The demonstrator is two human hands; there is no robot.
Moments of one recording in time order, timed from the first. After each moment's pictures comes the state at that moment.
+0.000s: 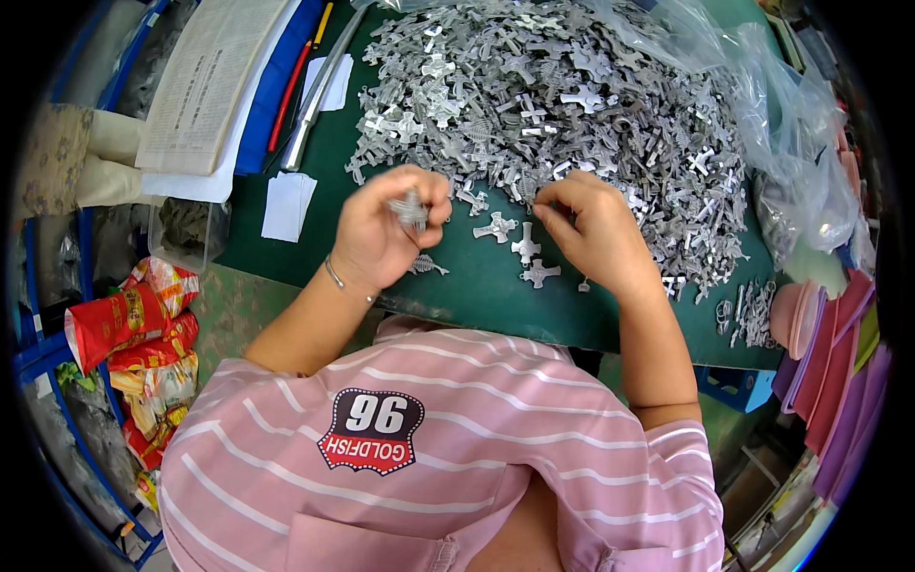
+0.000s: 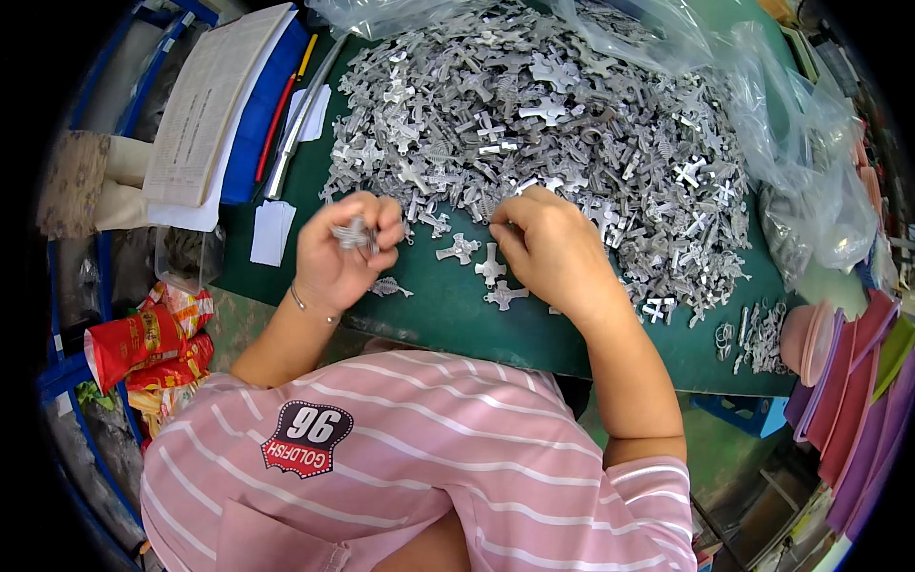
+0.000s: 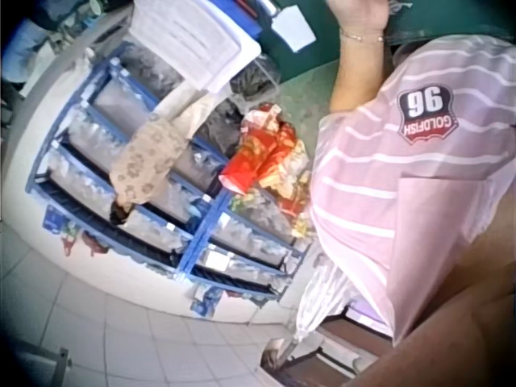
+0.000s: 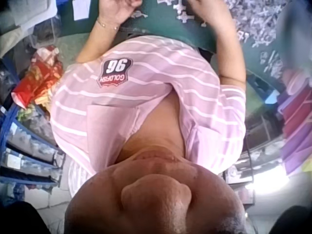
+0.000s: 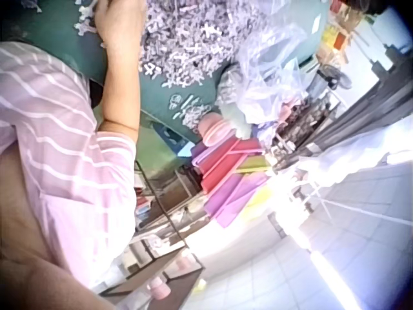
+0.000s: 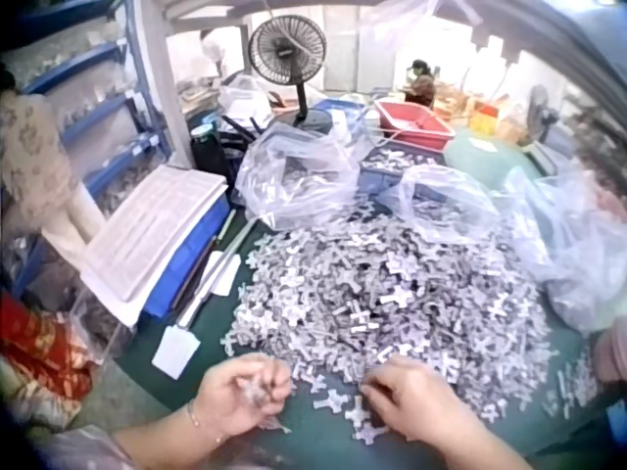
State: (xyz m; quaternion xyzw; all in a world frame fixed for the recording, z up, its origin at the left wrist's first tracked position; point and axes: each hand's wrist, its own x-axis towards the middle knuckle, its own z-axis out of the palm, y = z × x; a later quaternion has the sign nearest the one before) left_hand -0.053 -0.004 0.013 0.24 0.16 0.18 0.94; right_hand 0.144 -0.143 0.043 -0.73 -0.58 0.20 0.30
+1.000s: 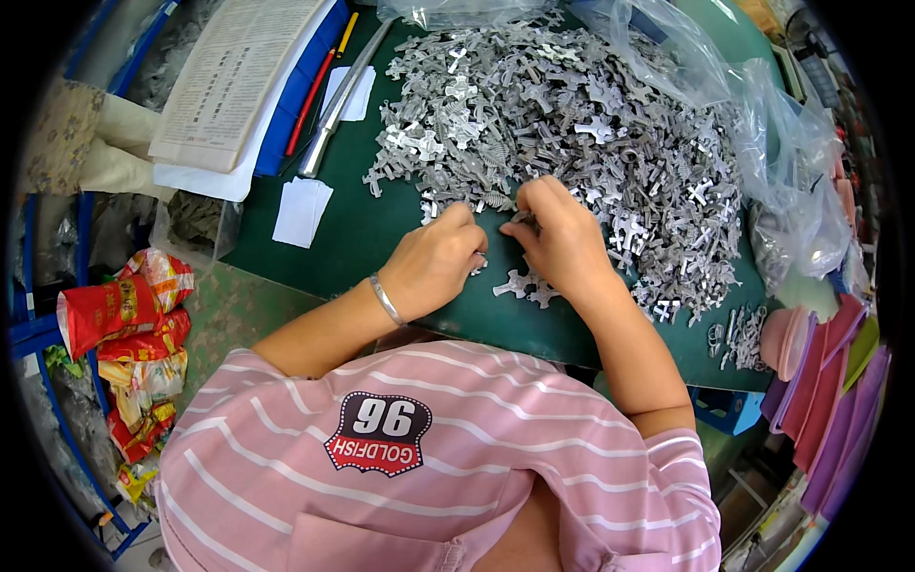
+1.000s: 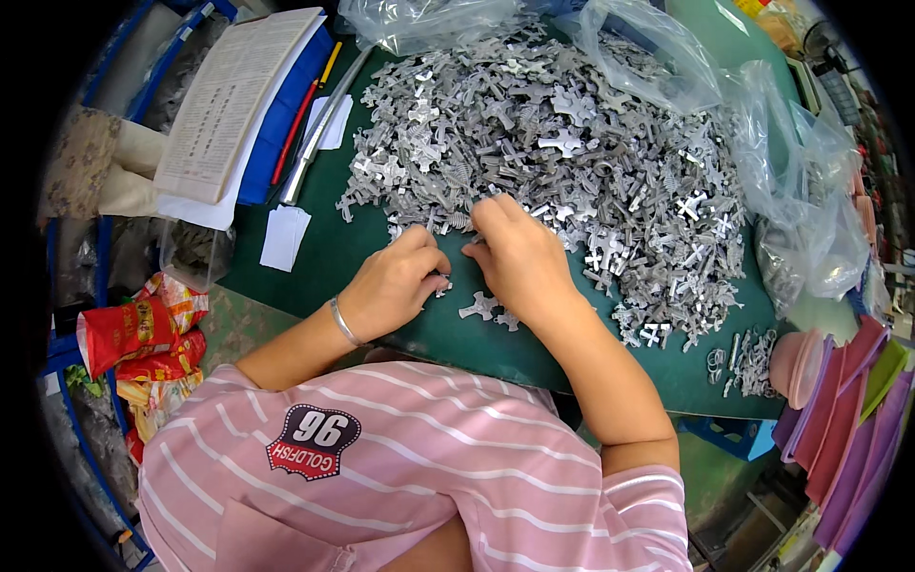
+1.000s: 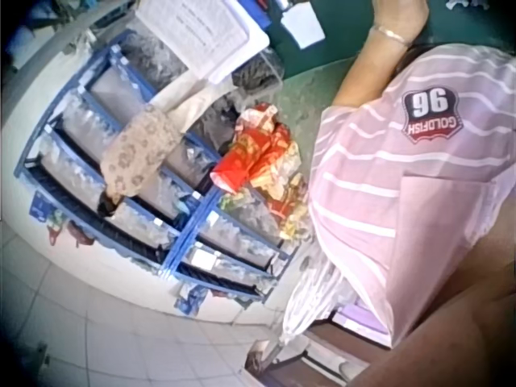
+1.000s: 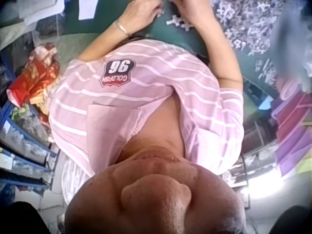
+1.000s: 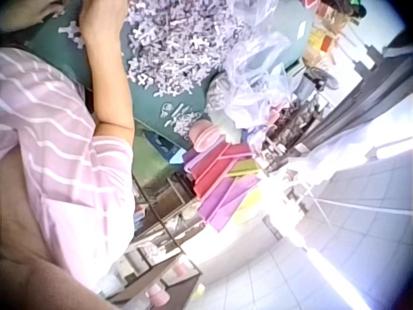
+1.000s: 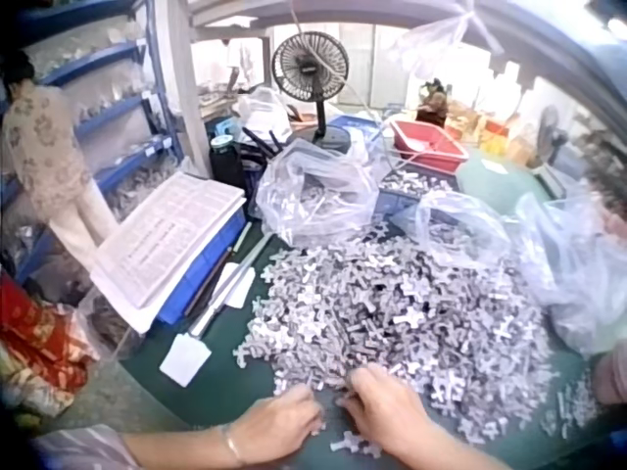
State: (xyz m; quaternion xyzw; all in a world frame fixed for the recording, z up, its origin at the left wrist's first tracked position) left_hand -0.048 -0.027 0.013 0.91 0.18 0.11 0.35; right_hand 0.119 -0.117 0.031 -0.72 -0.62 0.14 0.30
